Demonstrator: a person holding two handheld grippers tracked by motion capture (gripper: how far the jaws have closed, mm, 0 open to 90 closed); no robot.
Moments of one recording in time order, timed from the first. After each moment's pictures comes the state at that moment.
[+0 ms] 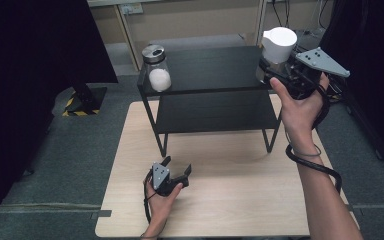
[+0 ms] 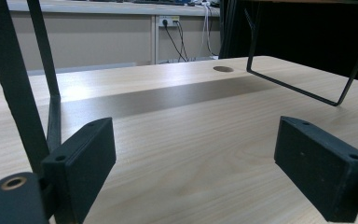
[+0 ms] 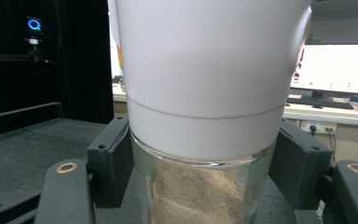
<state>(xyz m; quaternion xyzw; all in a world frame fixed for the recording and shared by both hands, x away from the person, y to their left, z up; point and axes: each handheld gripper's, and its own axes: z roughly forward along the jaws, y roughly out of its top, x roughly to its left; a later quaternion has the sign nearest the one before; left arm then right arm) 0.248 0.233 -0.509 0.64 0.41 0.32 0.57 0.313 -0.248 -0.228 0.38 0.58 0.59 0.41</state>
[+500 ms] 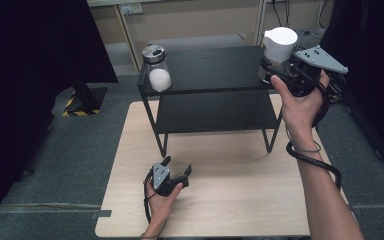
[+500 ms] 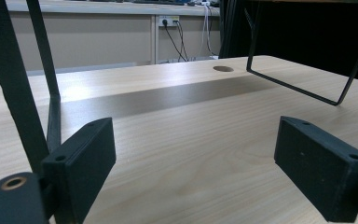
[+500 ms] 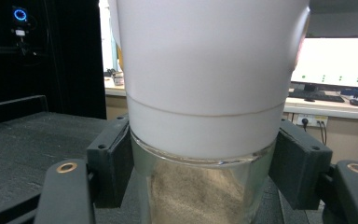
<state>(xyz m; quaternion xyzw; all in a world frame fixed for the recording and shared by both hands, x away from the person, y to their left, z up) 0.248 0.232 -0.509 0.64 0.41 0.32 0.57 0.321 -0.249 -0.228 0.40 0.58 0.58 0.41</state>
